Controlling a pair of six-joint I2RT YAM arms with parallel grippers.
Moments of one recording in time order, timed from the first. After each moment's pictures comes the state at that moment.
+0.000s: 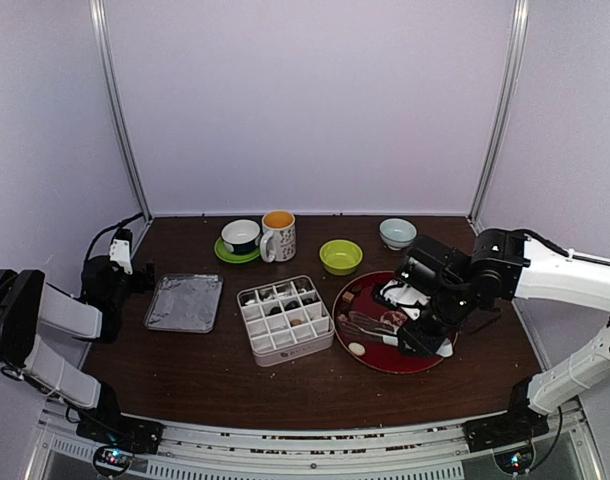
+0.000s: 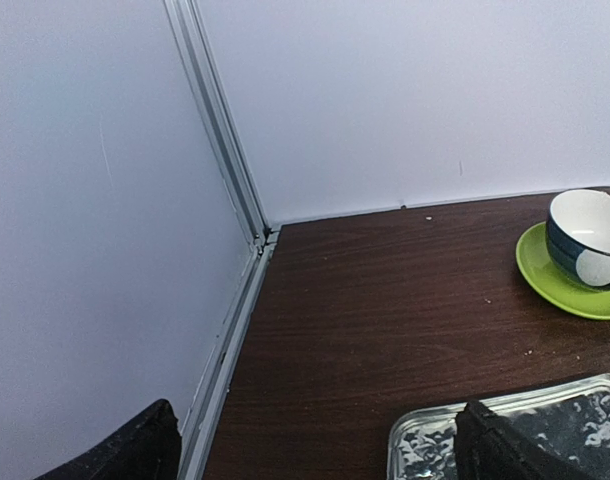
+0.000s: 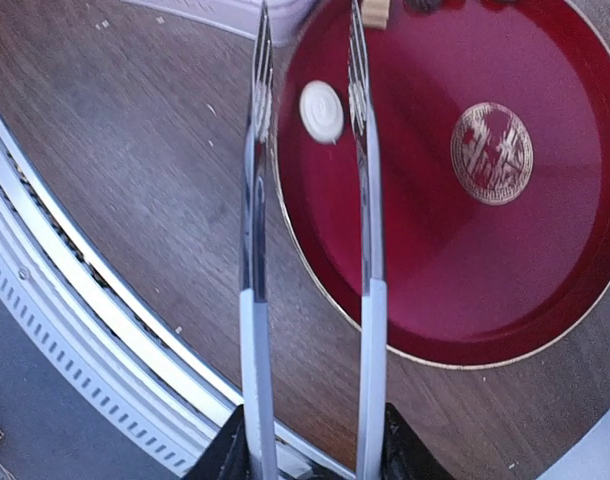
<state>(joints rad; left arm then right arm) 0.03 1.42 0.31 0.97 -0.10 0.19 1.03 1.31 1.17 -1.11 0.07 0.21</state>
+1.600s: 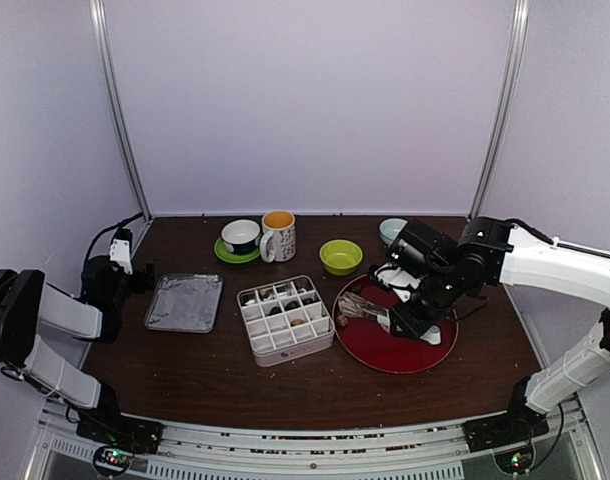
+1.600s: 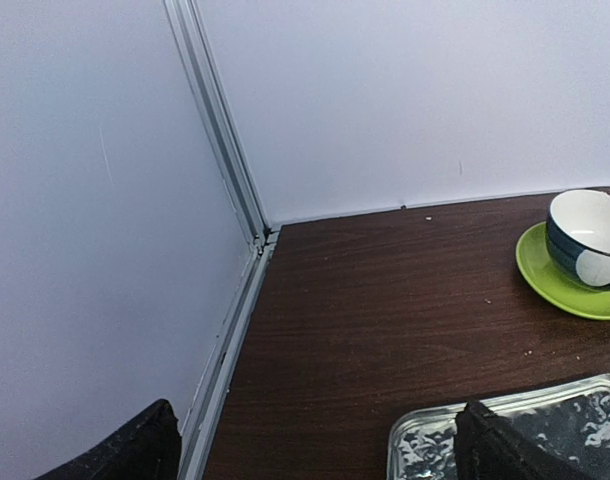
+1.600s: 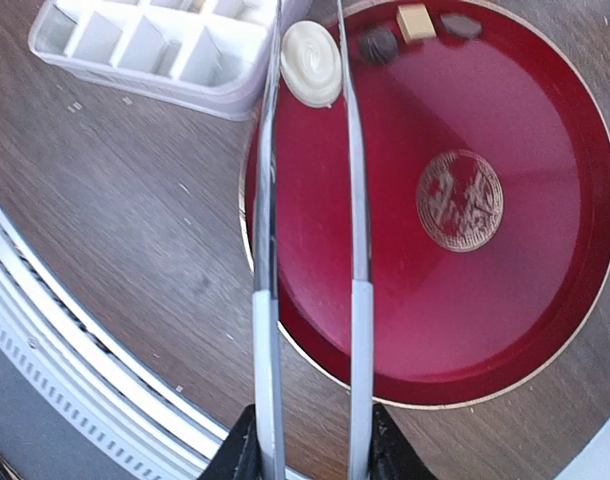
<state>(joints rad) 0.03 1.42 0.31 0.97 -0.10 0.19 0.96 1.39 1.22 -1.08 0.09 0.24</state>
